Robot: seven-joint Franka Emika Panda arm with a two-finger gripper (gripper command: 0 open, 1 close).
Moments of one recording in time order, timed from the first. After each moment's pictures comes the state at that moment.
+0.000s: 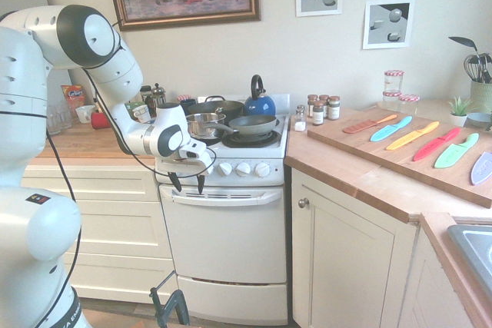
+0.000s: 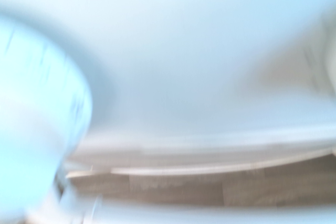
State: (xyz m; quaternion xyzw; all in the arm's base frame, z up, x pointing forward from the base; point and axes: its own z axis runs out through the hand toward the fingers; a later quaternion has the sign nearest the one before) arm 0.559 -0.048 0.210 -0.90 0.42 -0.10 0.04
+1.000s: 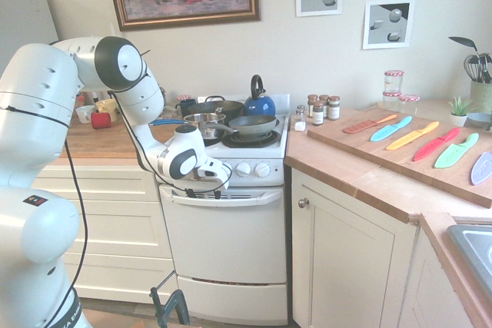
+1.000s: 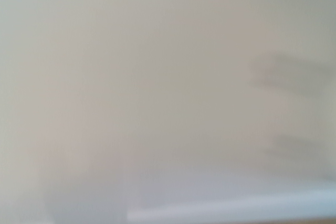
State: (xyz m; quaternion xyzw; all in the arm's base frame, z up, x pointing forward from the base) arm 0.572 -0.097 0.138 -0.91 0.39 -0.12 0.04
